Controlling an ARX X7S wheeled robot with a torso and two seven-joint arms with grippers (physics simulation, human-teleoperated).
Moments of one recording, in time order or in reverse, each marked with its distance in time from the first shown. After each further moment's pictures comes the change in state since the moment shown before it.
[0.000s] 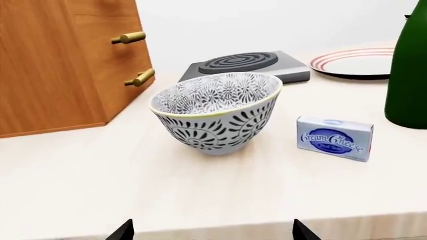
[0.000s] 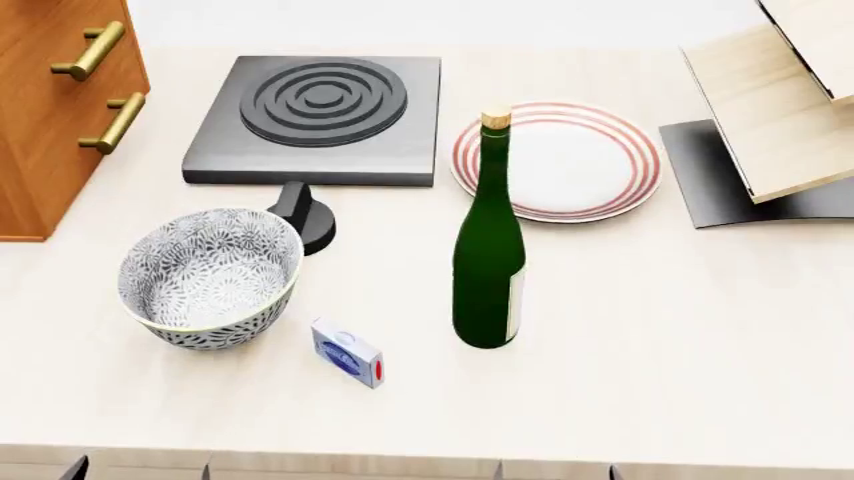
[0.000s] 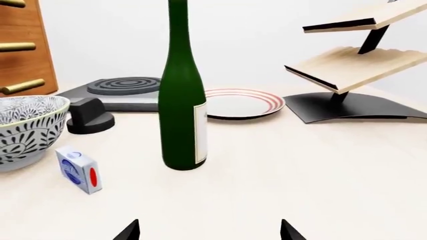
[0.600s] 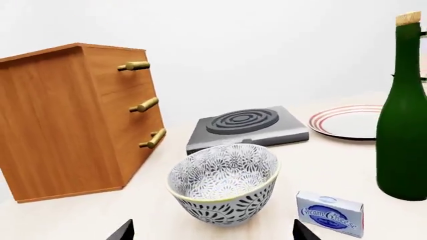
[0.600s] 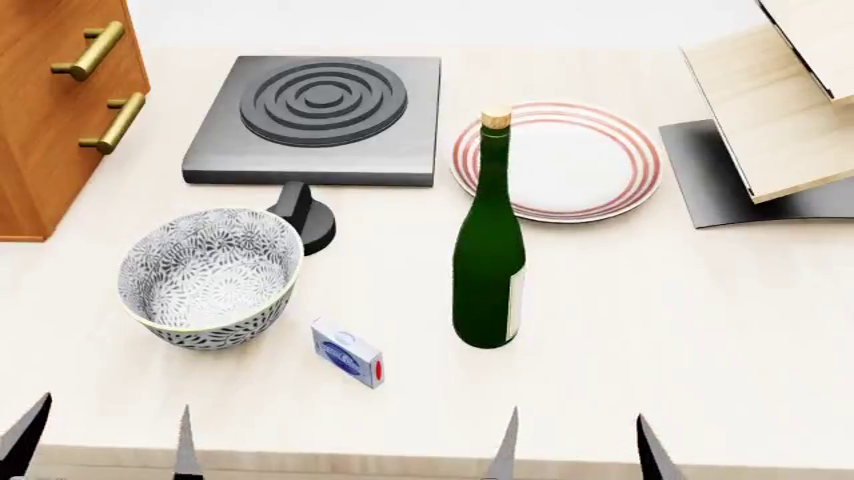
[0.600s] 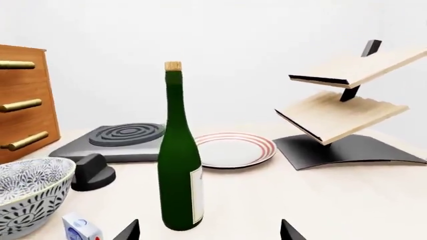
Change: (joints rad) left arm 0.023 -0.047 0.052 0.358 0.021 -0.182 -0.046; right arm -0.018 0.048 -0.013 -0.311 0.063 0.160 0.075
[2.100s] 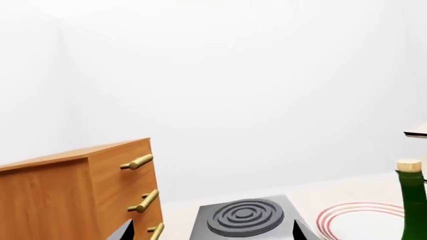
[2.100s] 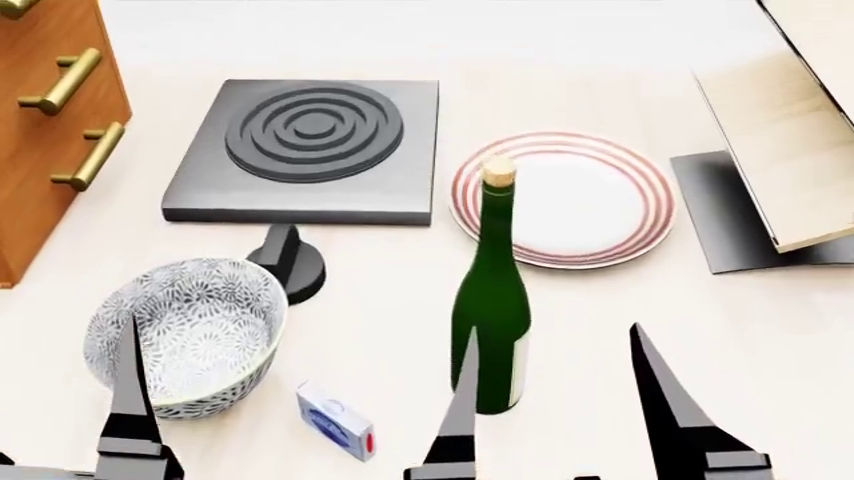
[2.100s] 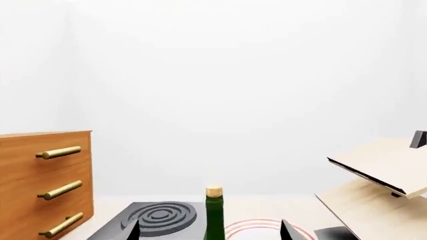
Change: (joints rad) left arm -0.056 -0.062 0.077 0.545 -0.005 -0.346 -0.052; right arm 0.038 0.099 -0.062 -0.536 0.113 0.310 0.101
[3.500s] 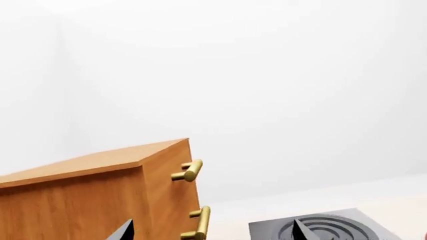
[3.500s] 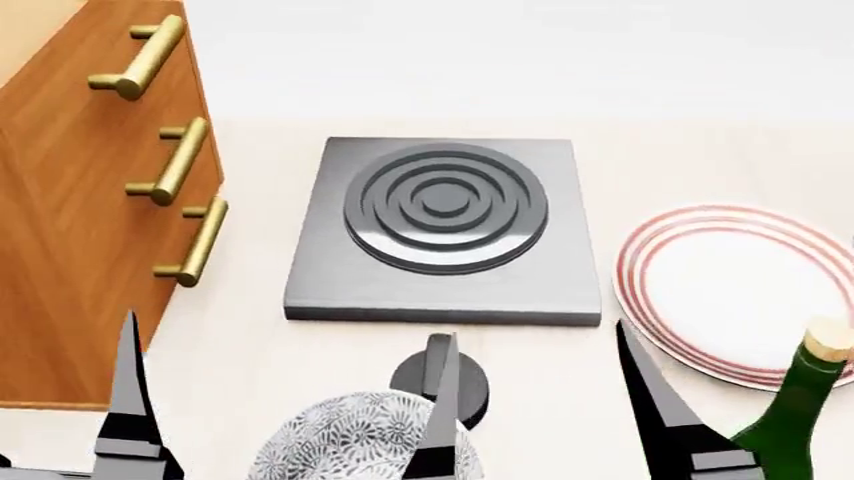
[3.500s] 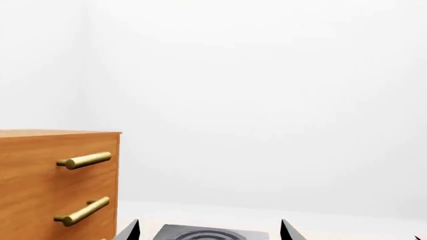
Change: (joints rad) left arm -0.020 -0.039 0.027 0.038 -0.039 -0.035 -0.044; right arm 0.006 0.064 -0.067 -0.010 -0.033 -0.029 0.035
